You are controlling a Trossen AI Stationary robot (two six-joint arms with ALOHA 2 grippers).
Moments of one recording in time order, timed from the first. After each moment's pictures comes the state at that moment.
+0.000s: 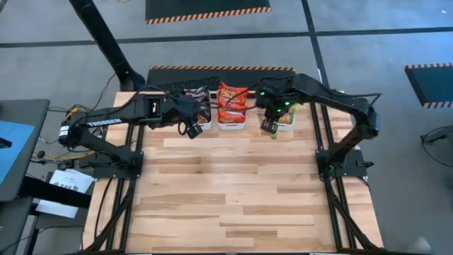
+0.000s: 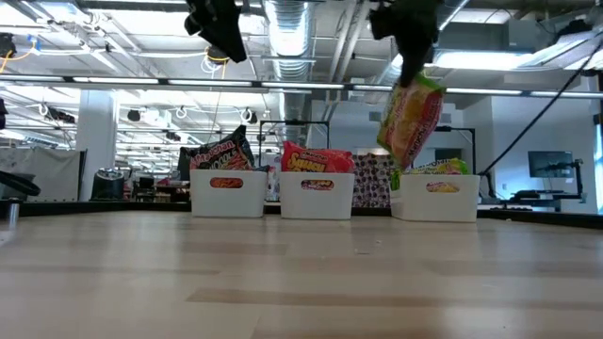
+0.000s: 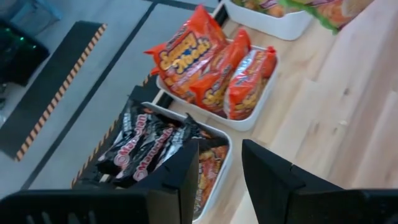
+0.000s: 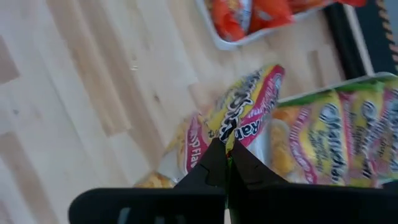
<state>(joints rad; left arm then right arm) 0.16 1.33 1.38 -0.82 -0.53 -0.10 -0.35 1.60 1.71 -1.37 0.02 0.04</state>
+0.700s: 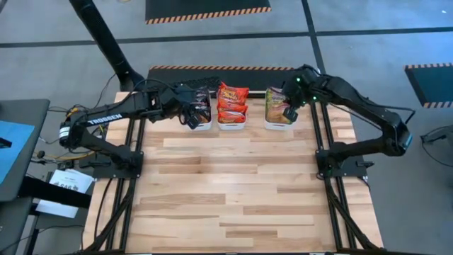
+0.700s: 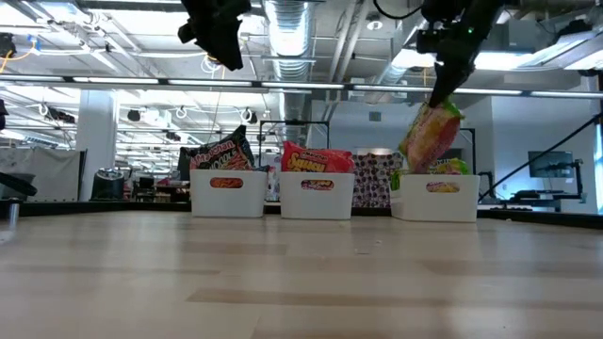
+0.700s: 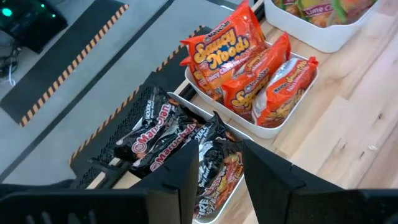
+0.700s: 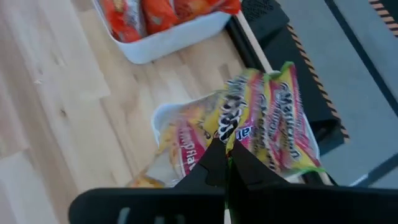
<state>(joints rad) 0.27 1.33 1.38 -0.82 -0.53 -0.17 -0.68 1.20 1.21 -0.95 0.02 -0.27</state>
